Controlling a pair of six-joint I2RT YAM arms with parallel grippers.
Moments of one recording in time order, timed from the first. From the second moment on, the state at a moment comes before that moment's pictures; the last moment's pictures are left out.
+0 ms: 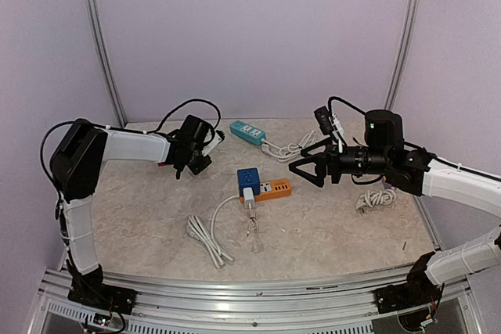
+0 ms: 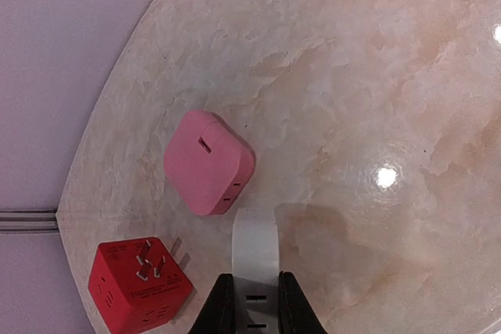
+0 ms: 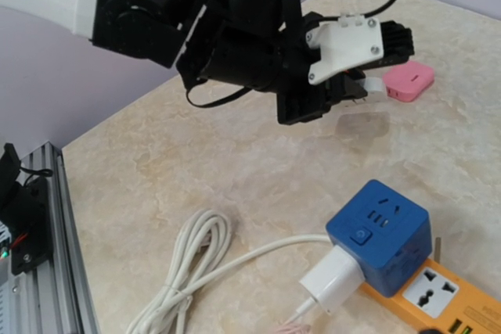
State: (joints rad) left arm -0.57 2.00 1.35 -0.16 -0.41 0.47; right arm 0.66 1.19 0.85 0.04 -0.52 0.16
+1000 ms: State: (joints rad) left arm -0.59 1.81 1.31 -0.17 -0.25 0.28; right arm 0.65 1.22 0.88 0.02 -0.50 0.14
